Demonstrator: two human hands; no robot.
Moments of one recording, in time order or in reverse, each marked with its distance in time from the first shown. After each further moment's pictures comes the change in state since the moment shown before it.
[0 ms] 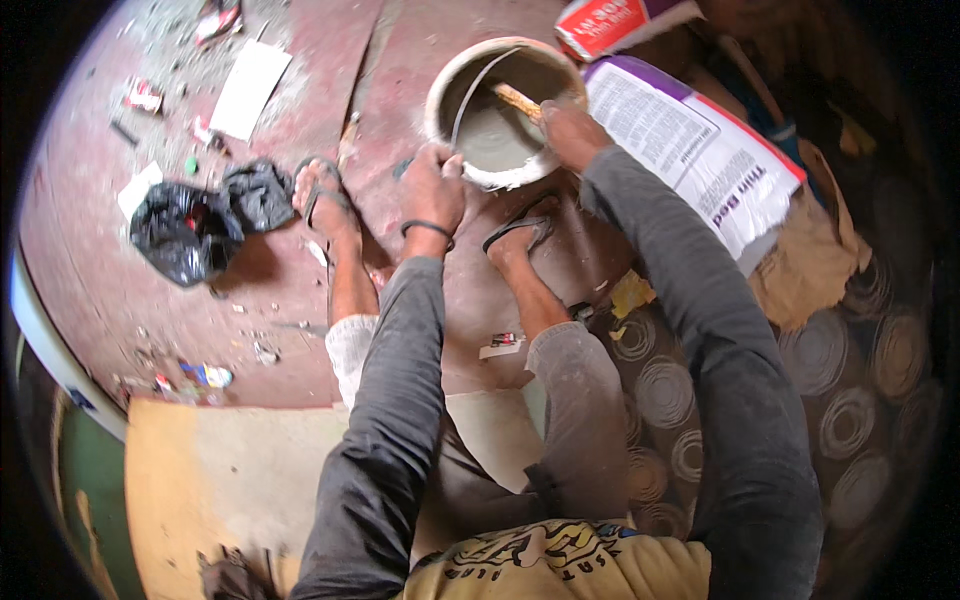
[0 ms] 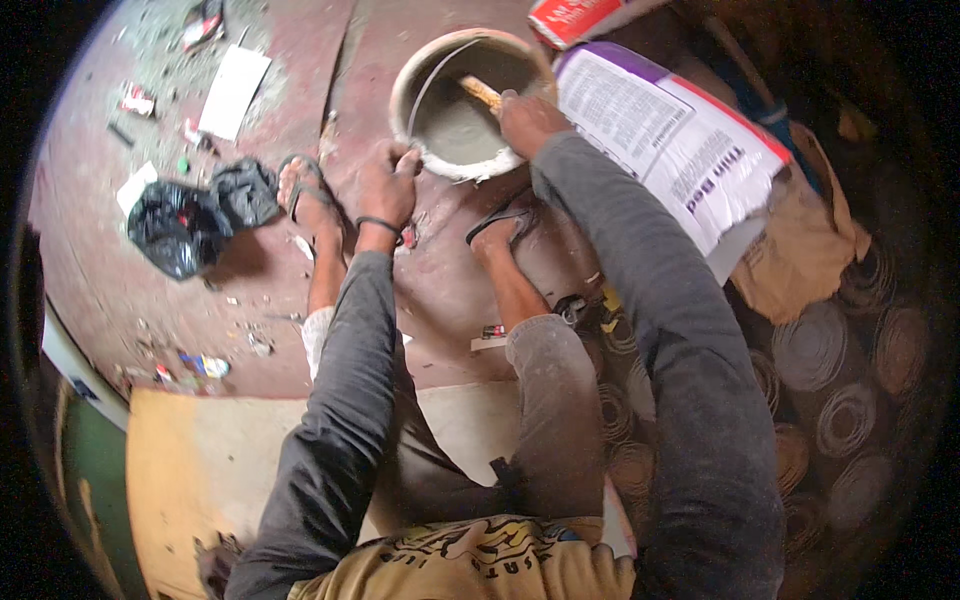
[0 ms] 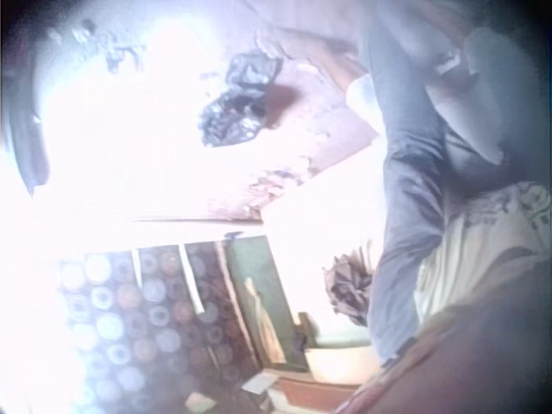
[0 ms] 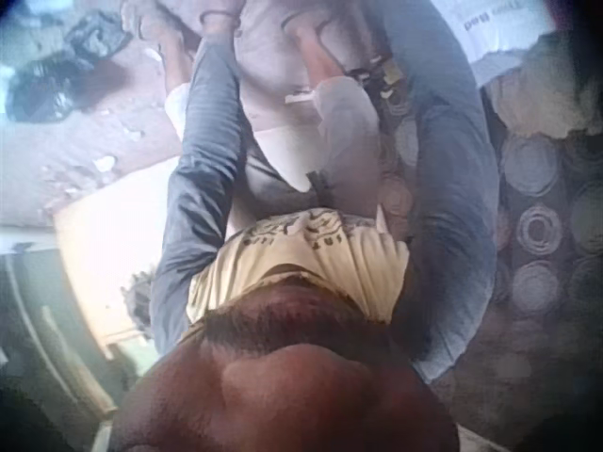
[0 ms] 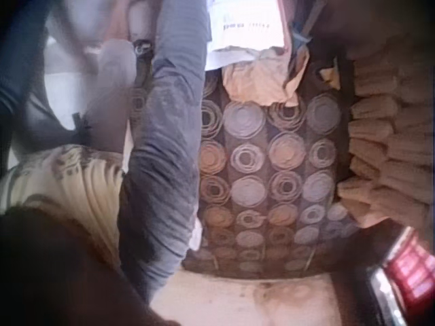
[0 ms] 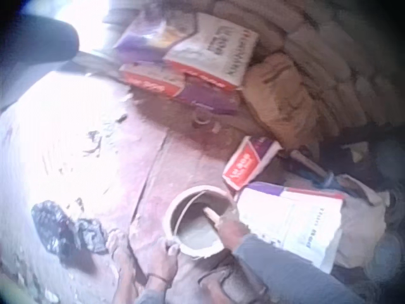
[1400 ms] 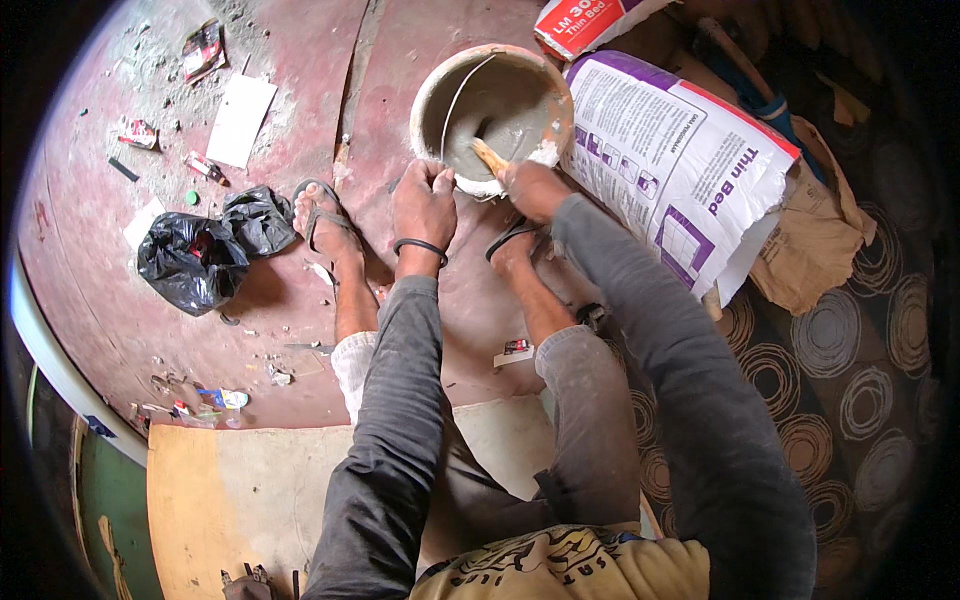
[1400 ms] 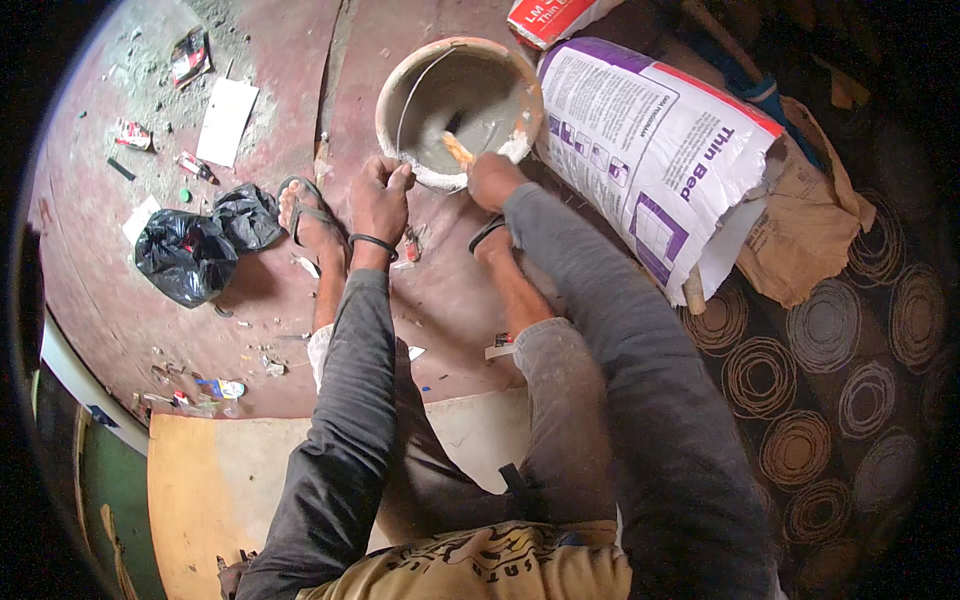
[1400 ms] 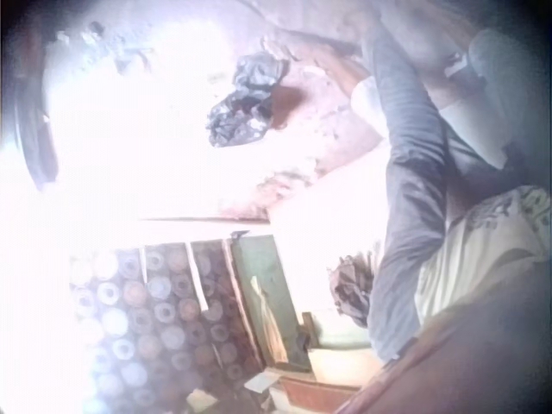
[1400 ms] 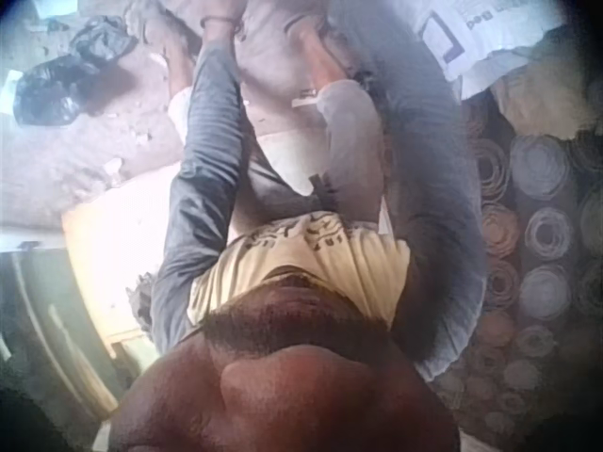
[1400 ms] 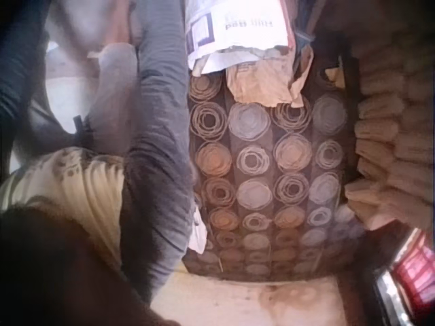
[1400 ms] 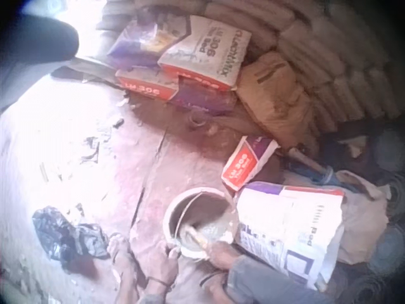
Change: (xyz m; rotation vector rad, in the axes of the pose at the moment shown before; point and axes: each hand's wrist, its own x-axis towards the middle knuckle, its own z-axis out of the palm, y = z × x) left_hand -0.001 0.022 0.014 -0.057 -0.070 0.019; right_hand -0.024 0.038 0.077 -0.056 -0.171 0.122
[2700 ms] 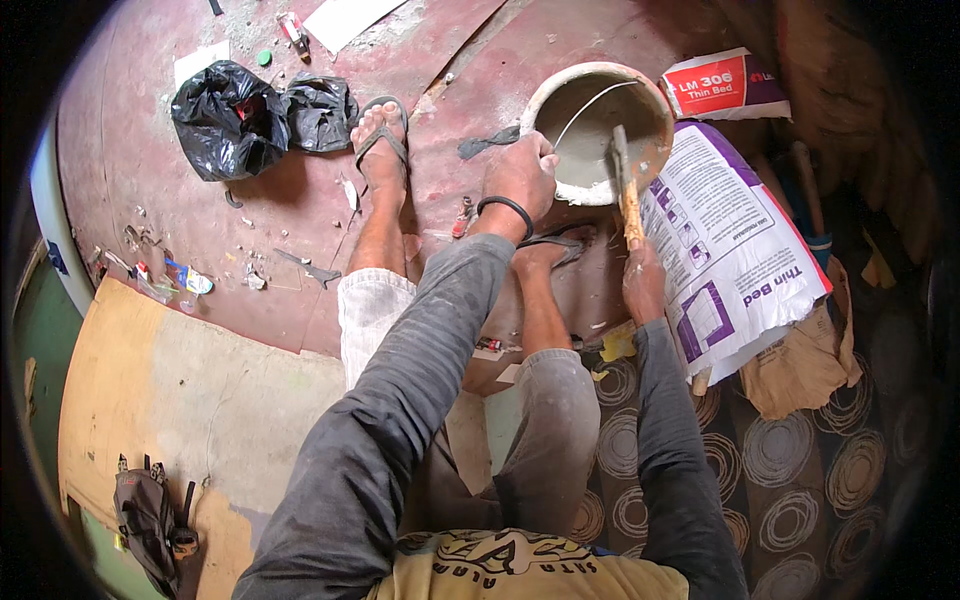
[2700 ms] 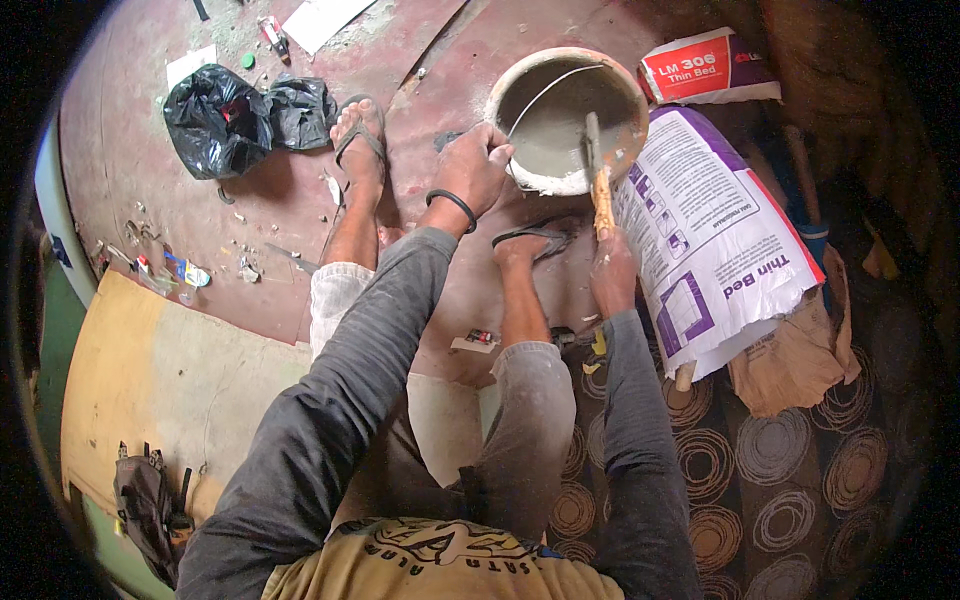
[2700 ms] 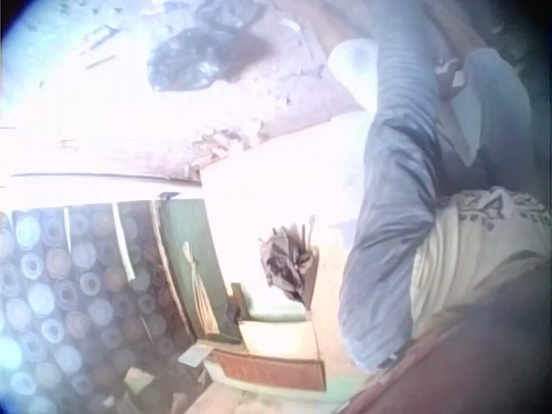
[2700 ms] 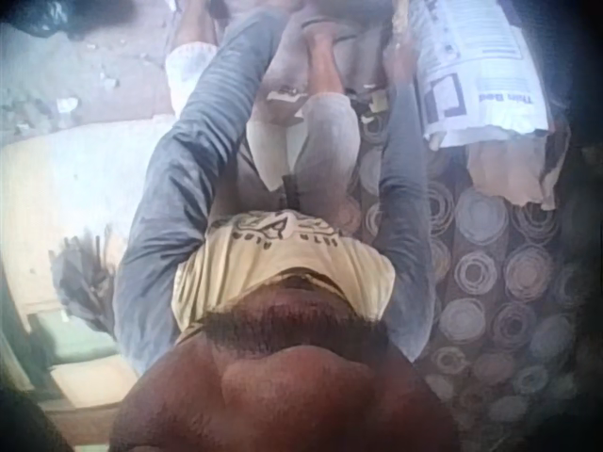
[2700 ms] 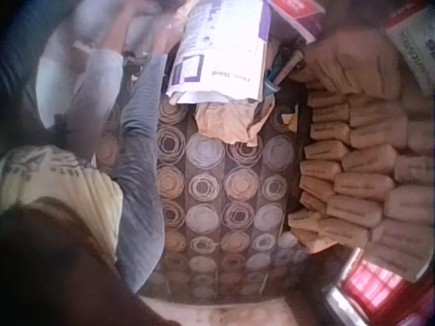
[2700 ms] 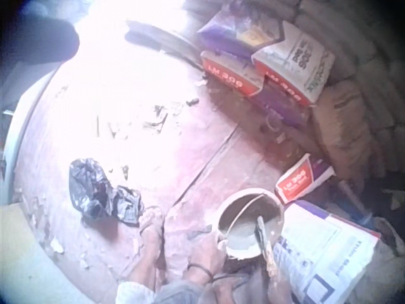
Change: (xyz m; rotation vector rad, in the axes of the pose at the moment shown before) left_hand -0.008 0.014 -0.021 0.057 0.039 -0.143; right_hand -0.106 0.040 0.005 0.271 0.379 -0.035
